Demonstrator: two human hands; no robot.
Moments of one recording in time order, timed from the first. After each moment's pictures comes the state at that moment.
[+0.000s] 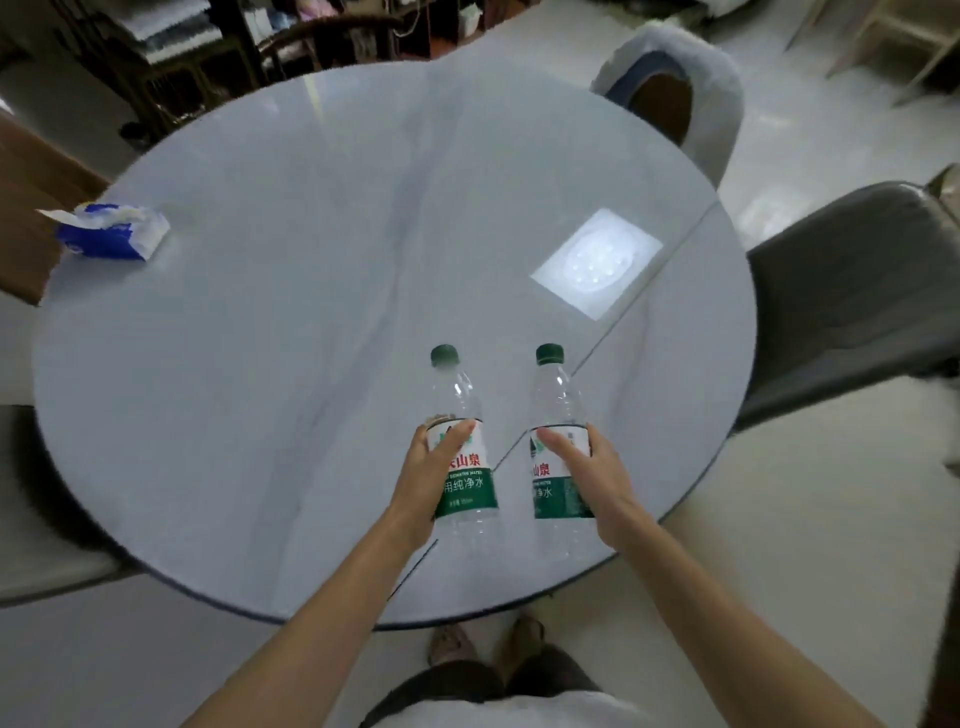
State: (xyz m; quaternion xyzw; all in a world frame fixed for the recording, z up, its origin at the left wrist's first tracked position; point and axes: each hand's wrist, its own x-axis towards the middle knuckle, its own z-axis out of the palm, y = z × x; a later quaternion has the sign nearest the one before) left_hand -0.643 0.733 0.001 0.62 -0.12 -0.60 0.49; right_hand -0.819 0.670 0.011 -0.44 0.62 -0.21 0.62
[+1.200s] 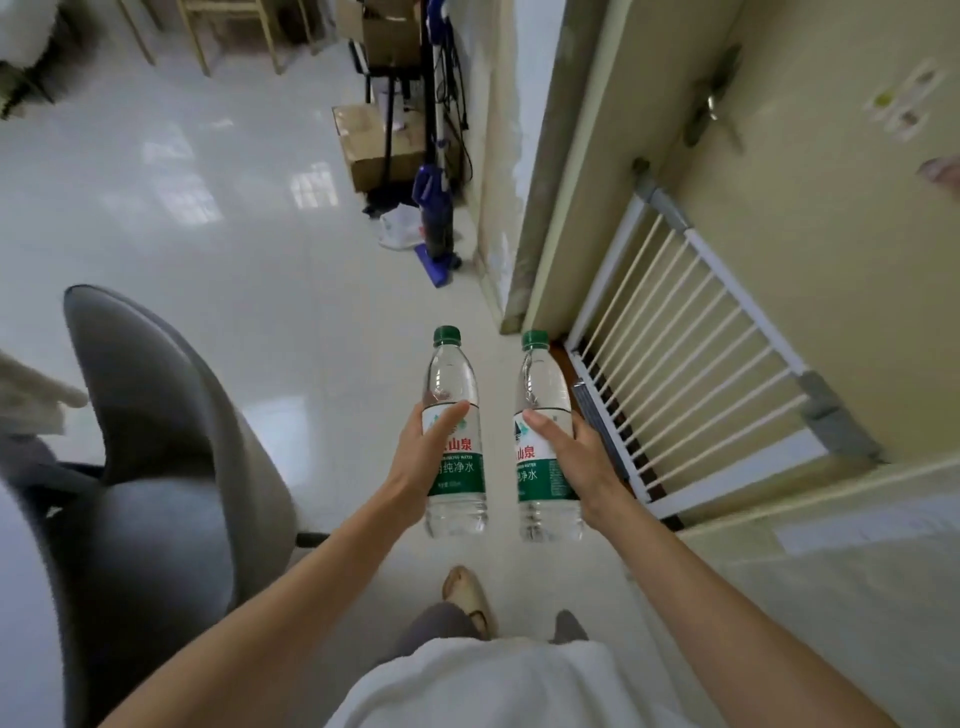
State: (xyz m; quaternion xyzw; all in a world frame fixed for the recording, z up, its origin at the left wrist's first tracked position) left_hand -1.441 0.431 -0.008 0.45 -0.46 -0.75 0.17; right_hand -1.580 0.548 0.009 -0.10 0.68 -0.54 0.48
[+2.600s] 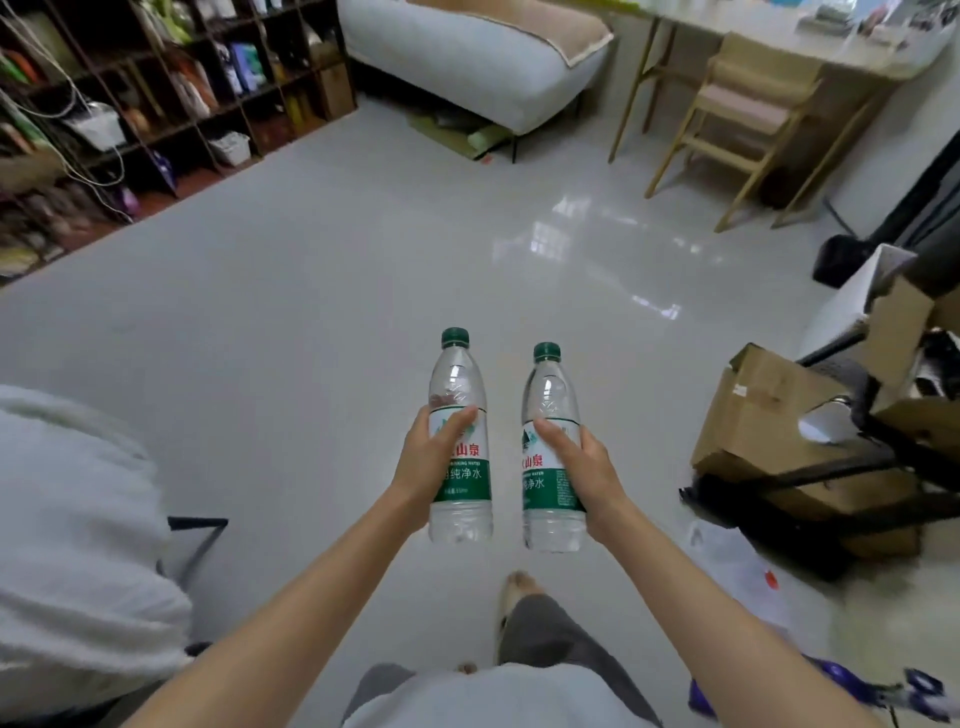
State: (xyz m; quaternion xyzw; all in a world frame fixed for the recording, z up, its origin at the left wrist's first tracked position) left_hand -1.384 -0.550 0.023 0.60 -0.21 -0.59 0.50; right_hand -1.559 -0.588 0.019 -0.35 0.57 -0.30 0.67
